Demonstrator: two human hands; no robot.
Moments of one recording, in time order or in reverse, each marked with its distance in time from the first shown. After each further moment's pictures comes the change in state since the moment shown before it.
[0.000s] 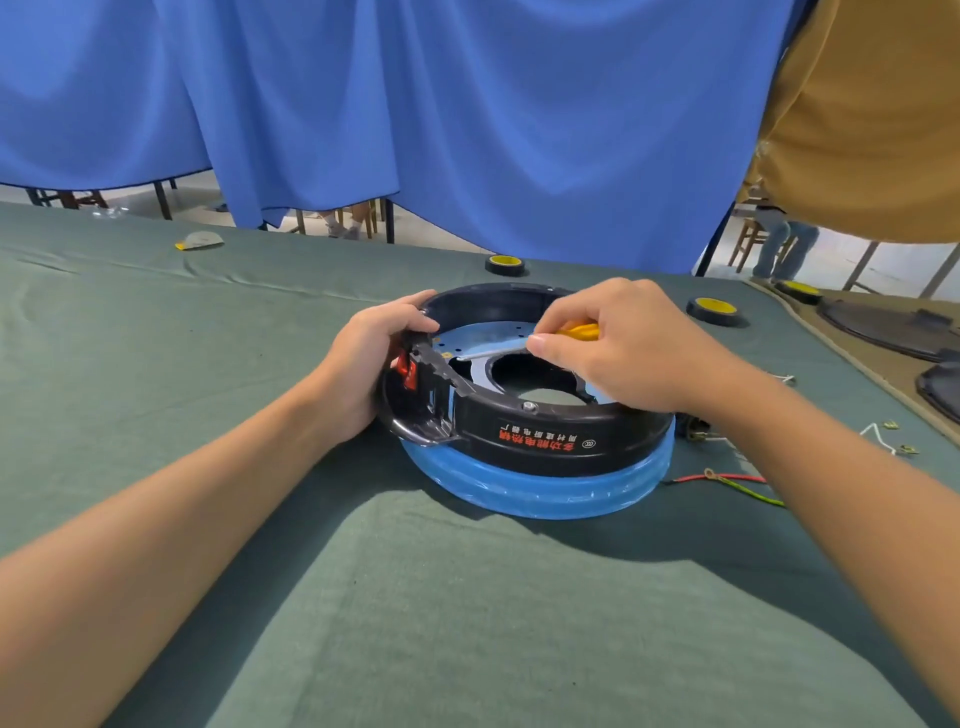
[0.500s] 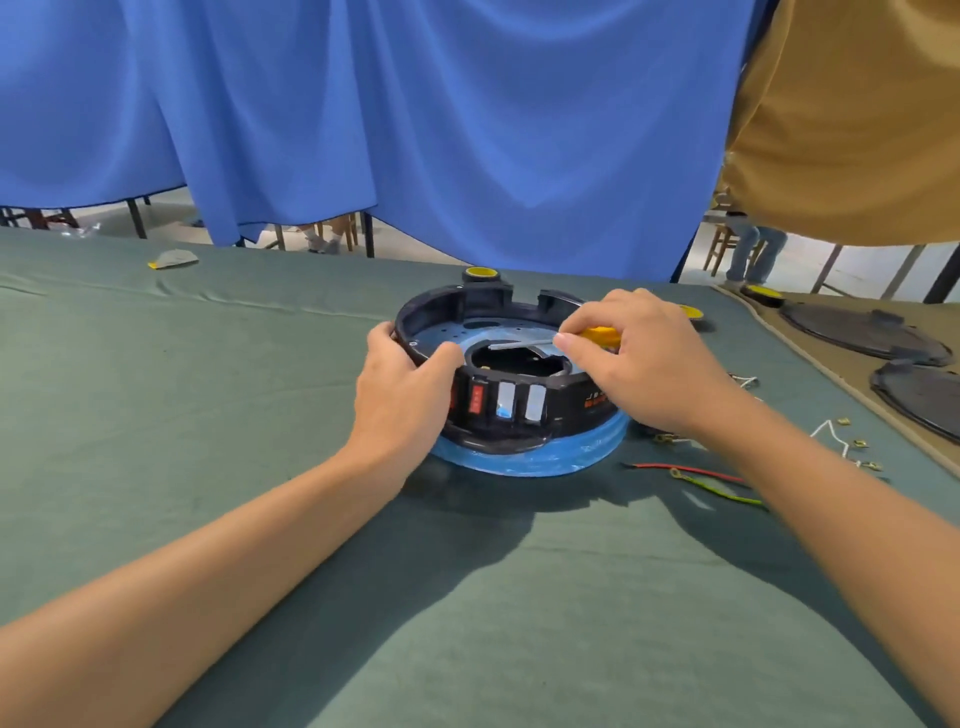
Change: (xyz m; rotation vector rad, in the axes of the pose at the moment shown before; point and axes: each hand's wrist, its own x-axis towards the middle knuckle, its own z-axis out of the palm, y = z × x) left_hand -0.022 -0.016 0.055 0.374 0.388 0.174; right_hand -0.018 0.028 -0.004 -0.098 0.234 0.045
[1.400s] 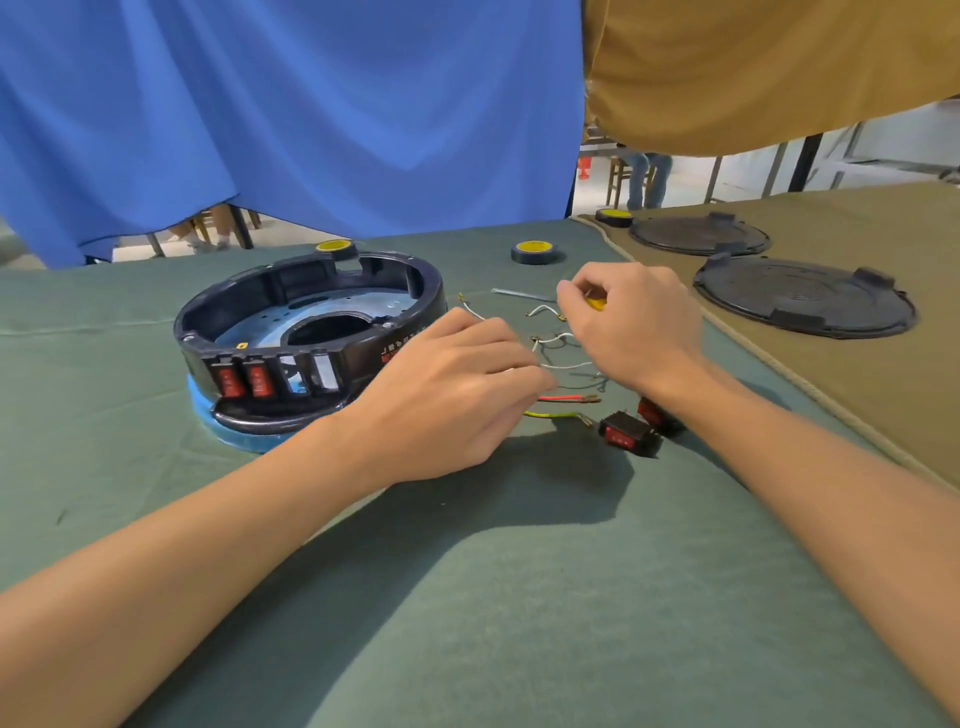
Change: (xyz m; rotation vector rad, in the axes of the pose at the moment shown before) left_hand -0.052 0.031 0.112 0.742 -0.537 1.560; right_hand -0.069 0.114 -0.037 -0.151 0.335 0.317
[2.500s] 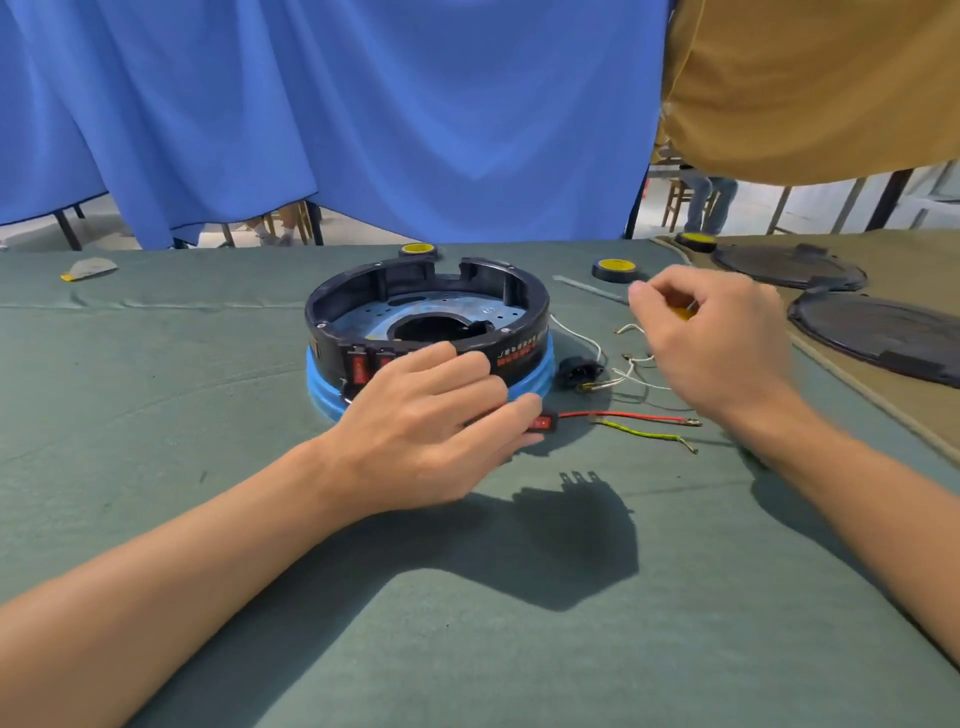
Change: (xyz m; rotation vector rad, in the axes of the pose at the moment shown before) left_hand -0.073 -0.015 -0.045 0.211 0.264 0.029; right_hand -0.010 -0.053 -0.006 0.181 0.075 -0.021
